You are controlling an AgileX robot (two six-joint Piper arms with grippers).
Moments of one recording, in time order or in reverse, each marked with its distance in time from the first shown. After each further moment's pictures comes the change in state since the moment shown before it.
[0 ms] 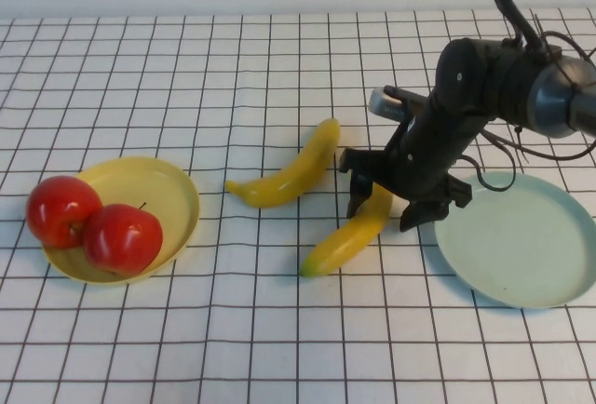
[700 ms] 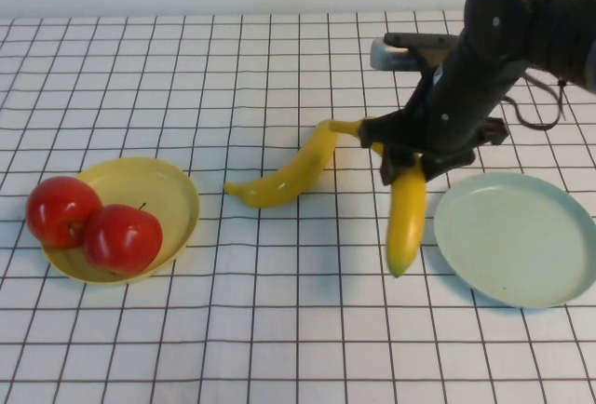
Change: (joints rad) right arm 0.013 -0.150 -0.029 -0.143 0.113 -0.185; left arm 0.000 0.000 0.000 0.000 0.000 0.000
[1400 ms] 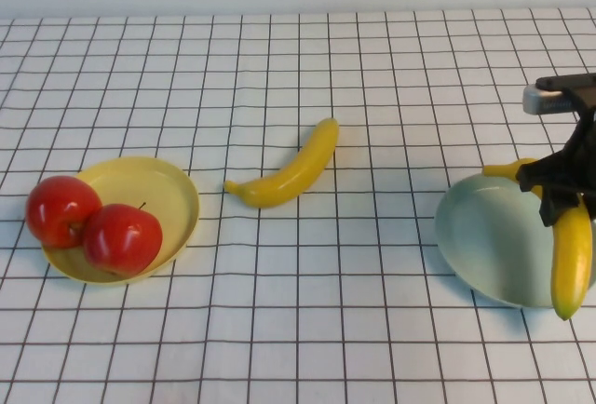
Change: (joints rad) right arm -0.280 -0.176 0.348 -0.174 -0.016 -0.151; left arm 0.000 0.000 0.000 0.000 0.000 0.000
